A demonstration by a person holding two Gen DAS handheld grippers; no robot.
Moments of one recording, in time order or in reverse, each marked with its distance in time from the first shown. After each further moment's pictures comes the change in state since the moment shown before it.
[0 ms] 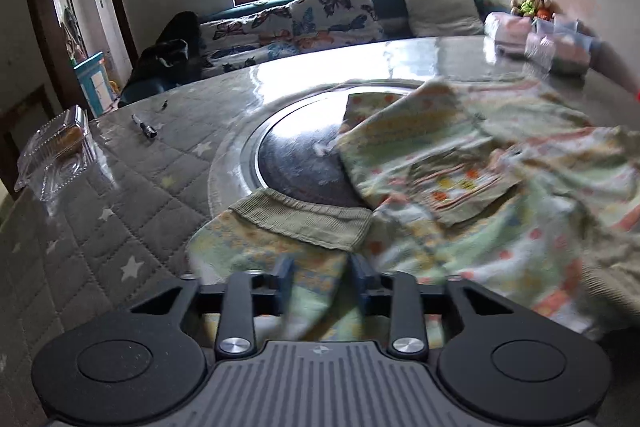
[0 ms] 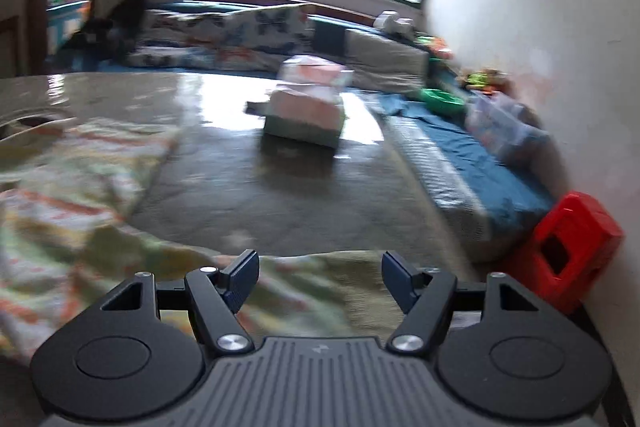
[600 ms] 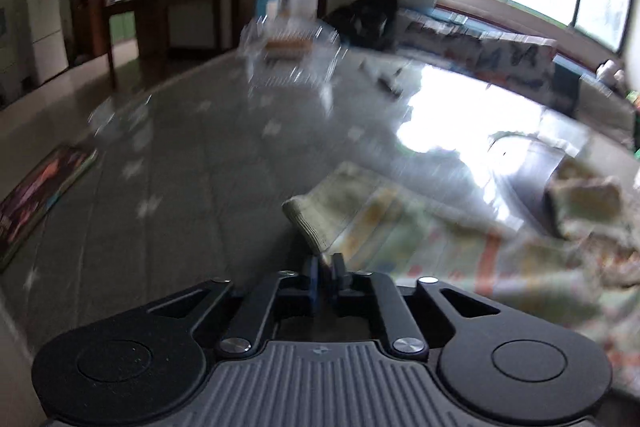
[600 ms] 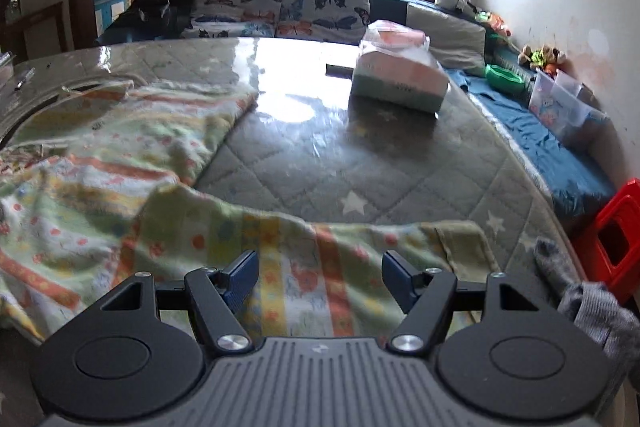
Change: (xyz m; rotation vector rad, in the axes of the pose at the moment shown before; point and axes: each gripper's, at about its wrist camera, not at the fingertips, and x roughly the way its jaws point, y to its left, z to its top) left arm -0.047 0.142 -0.068 -0.532 0.027 0.300; right arm 0.021 0.047 -0.015 -0.007 0.089 0.146
